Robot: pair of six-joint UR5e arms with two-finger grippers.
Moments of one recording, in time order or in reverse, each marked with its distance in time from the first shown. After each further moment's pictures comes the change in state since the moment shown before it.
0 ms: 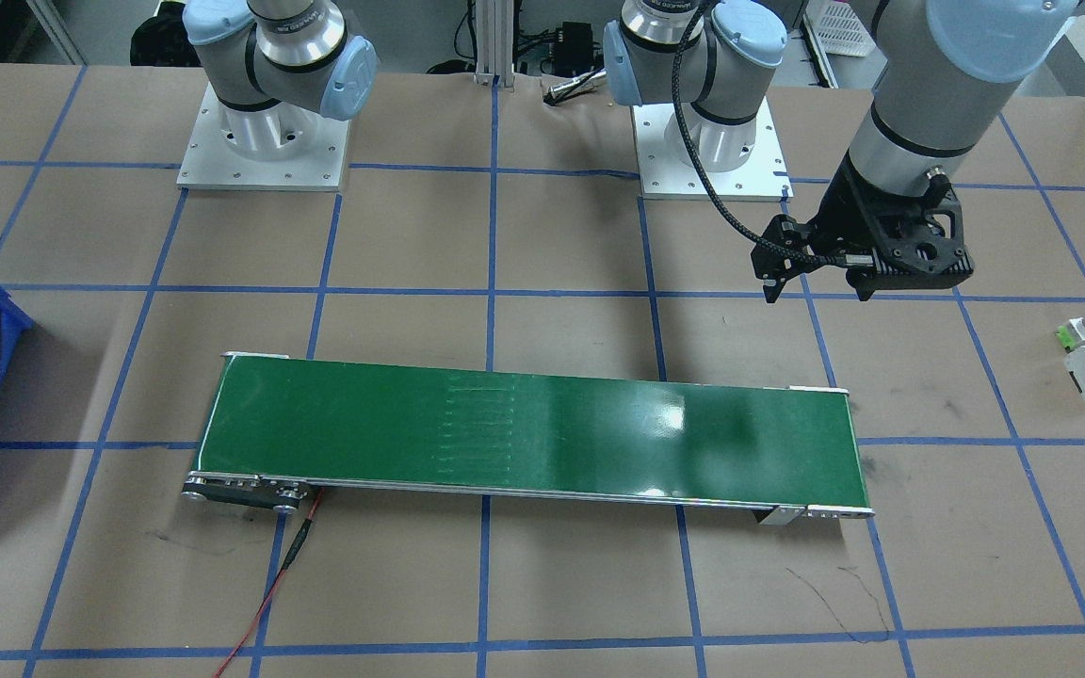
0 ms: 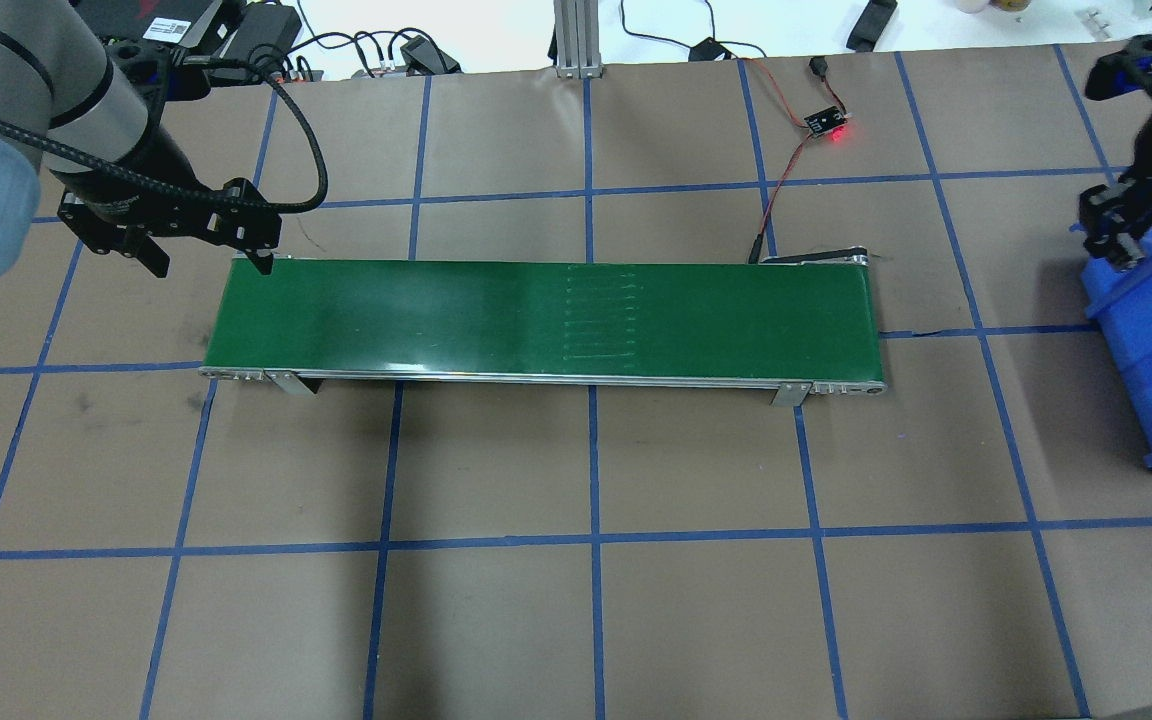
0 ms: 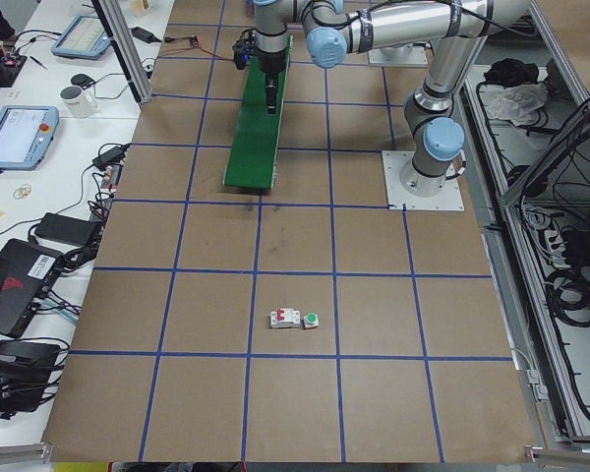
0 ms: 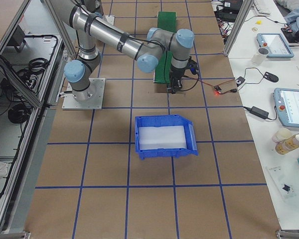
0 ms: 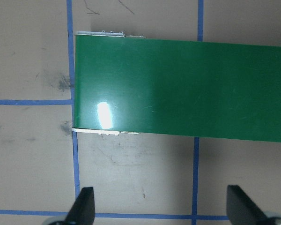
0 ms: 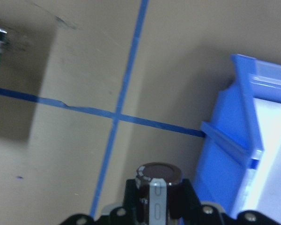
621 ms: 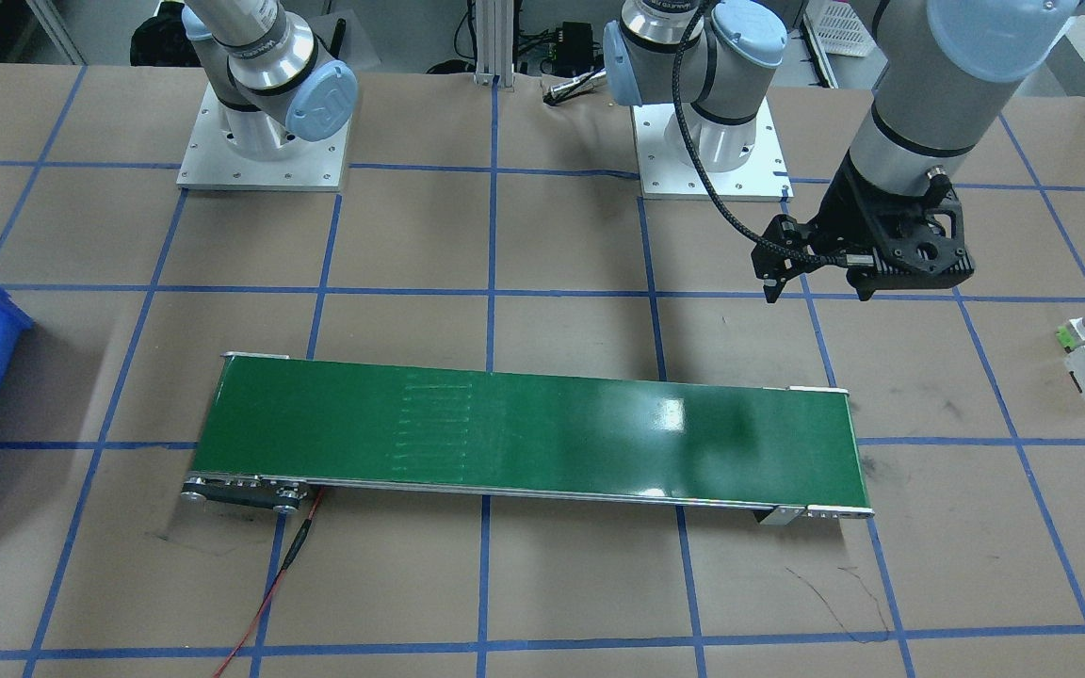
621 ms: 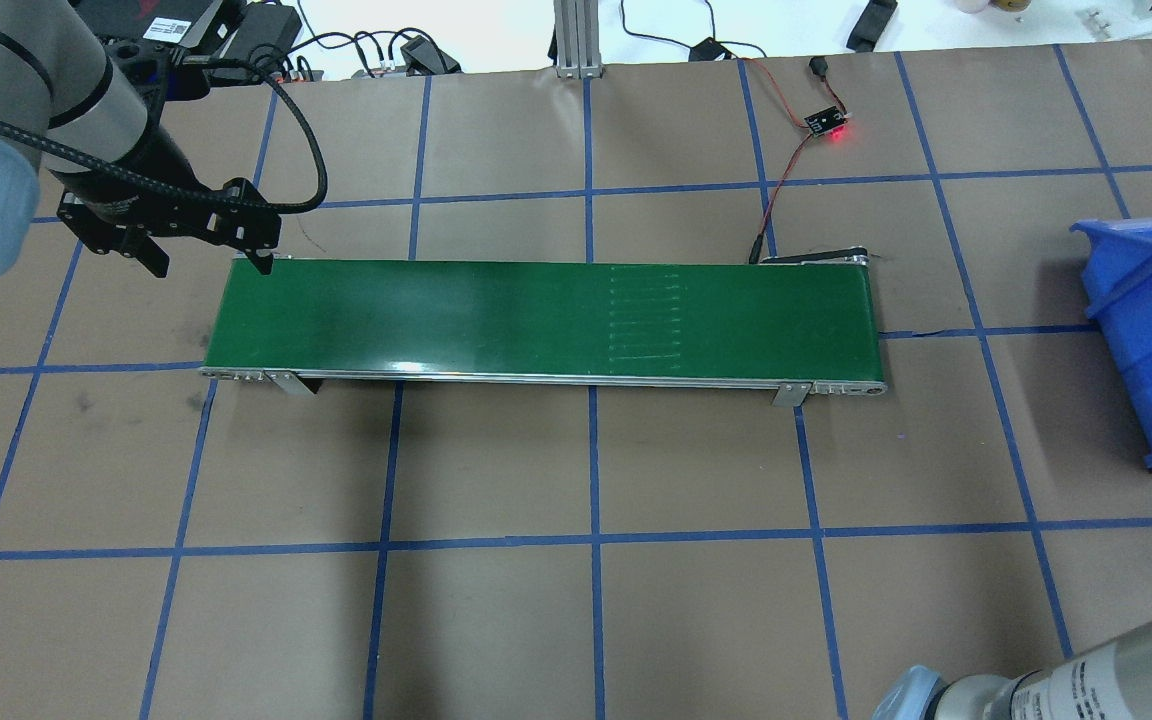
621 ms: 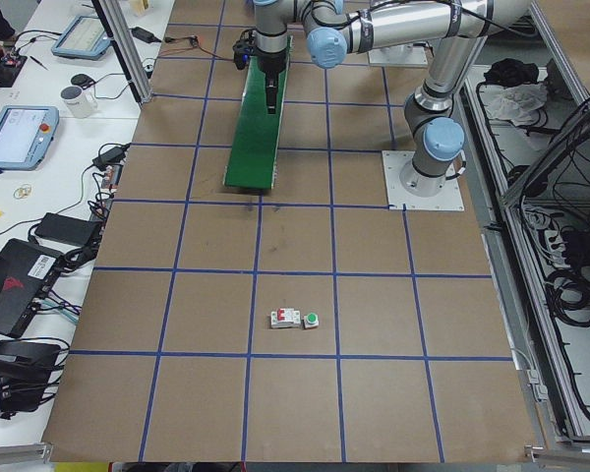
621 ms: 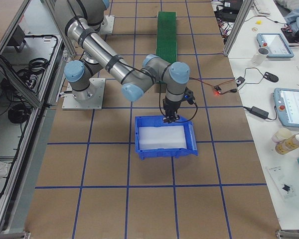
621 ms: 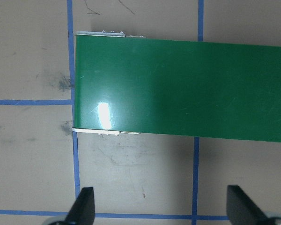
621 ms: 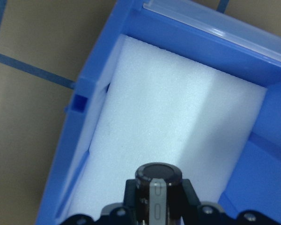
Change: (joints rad) left arm 0.000 0.000 0.000 0.000 0.000 0.000; right arm -0.278 0.129 -0.019 -0.136 0.032 -0.411
